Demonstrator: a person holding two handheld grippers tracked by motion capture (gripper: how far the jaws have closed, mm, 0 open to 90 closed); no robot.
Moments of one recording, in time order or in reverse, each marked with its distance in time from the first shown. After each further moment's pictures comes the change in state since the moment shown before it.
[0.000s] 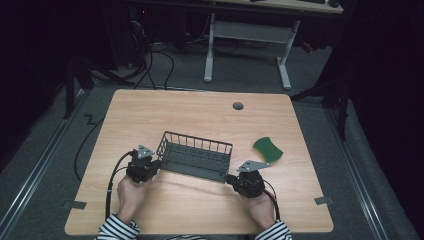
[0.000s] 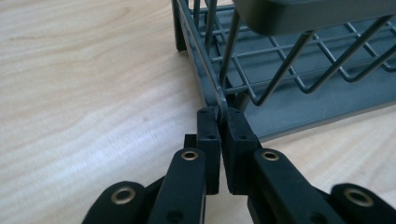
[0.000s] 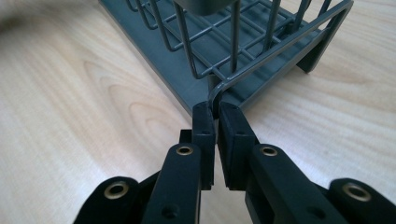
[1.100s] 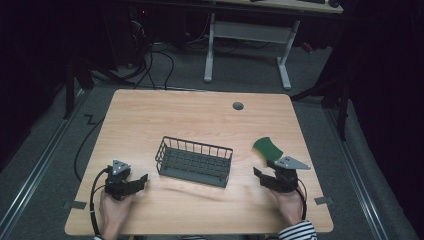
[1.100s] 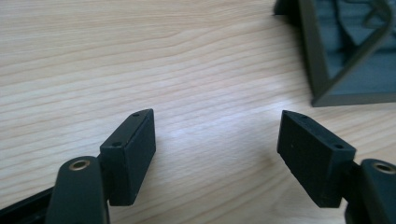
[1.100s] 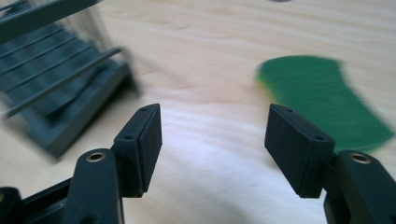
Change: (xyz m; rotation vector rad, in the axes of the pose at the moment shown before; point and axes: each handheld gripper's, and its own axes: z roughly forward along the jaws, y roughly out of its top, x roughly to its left) left arm 0.033 -0.058 -0.025 -0.043 0.140 -0.131; right arm -0.070 -0.026 -0.055 -0.178 -0.234 0.097
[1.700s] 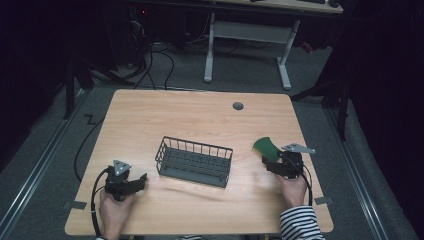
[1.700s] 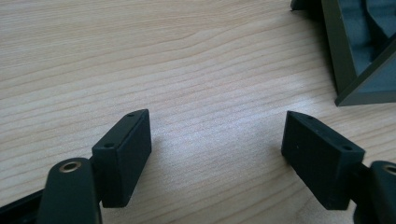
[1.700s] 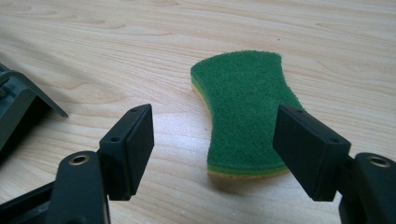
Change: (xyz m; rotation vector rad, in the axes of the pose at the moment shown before) left arm -0.002 -0.001 0.004 -0.004 0.056 0.033; right arm -0.043 0.017 0.021 0.074 -0.087 0.092
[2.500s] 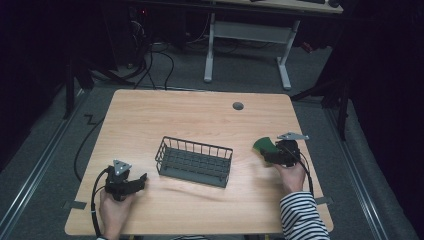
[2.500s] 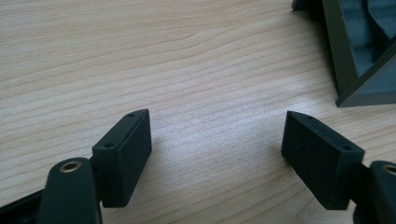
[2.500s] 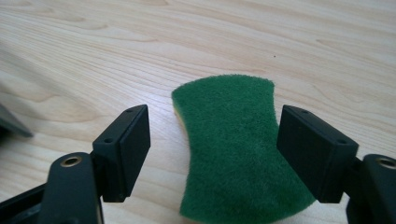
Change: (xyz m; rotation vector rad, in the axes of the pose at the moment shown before) left arm 0.000 0.000 0.000 0.001 0.001 -0.001; right arm -0.011 0.028 0.025 0.062 -0.008 -0.056
